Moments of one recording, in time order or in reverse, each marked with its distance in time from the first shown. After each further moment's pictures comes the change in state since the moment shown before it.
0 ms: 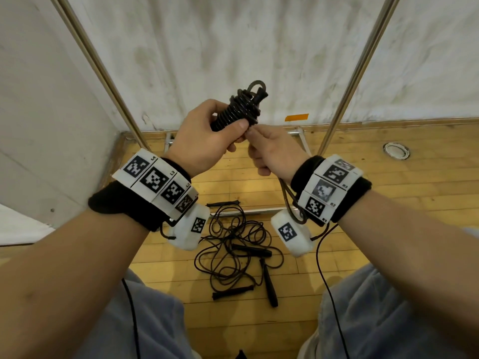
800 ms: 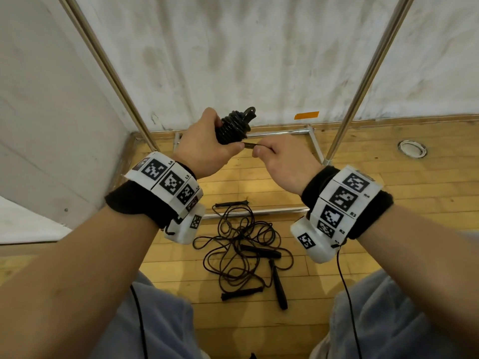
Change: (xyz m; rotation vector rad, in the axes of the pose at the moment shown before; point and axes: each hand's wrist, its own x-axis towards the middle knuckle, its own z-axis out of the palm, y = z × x) left_hand 0.014 -0.028 -0.009 0.459 -0.029 -0.141; right_hand -0.008 -0.002 0.005 -0.703 0.108 -0.109
